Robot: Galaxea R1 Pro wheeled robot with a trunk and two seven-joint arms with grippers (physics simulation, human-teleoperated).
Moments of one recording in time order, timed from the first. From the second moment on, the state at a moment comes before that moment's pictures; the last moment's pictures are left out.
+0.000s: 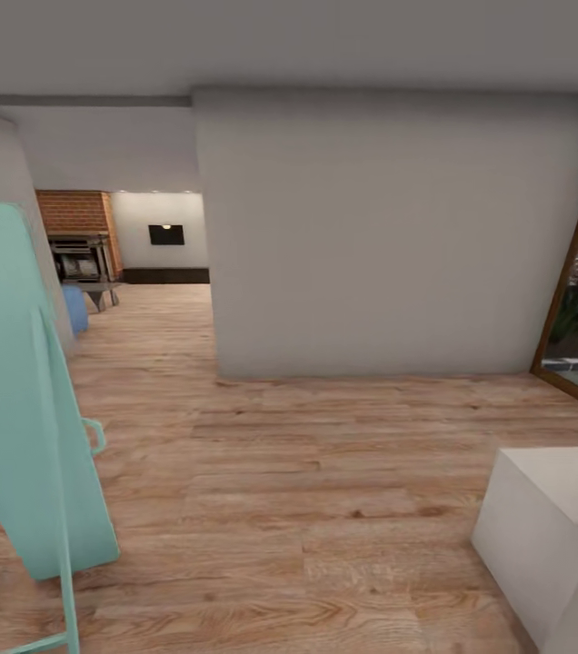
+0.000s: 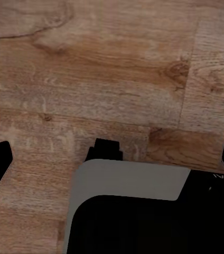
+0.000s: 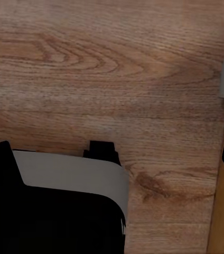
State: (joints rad) left arm -0.23 0.02 -0.07 0.00 0.22 -0.01 0.03; right arm -0.22 0.00 0.59 0.03 -0.47 -0.07 -0.04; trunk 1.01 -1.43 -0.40
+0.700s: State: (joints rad) left arm -0.23 0.02 -0.07 0.00 0.22 0.00 0.03; right arm -0.22 0.00 0.59 0.03 -0.47 -0.07 -0.04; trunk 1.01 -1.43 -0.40
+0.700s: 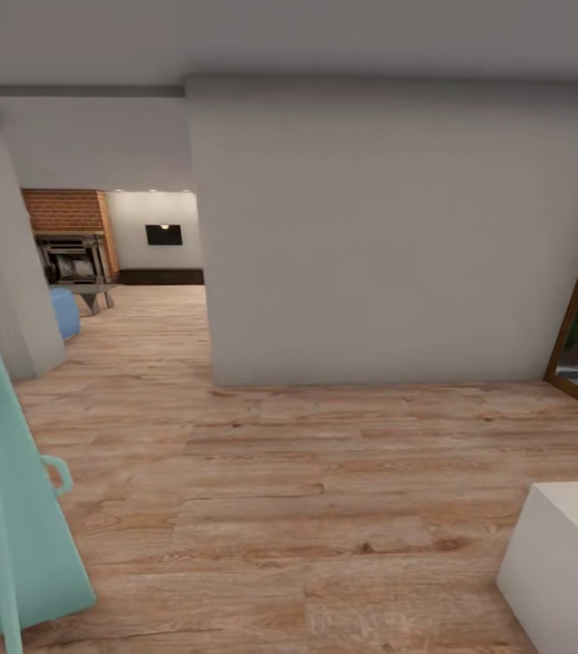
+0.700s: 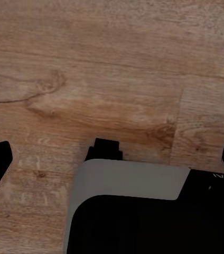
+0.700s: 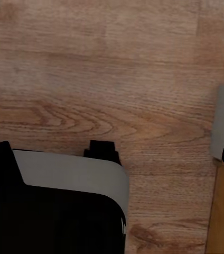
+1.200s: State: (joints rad) left arm -0.23 0.02 -0.07 0.00 0.22 0.00 0.03; right arm -0.22 0.00 0.59 0.03 -0.47 -0.07 -0.05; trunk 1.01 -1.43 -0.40
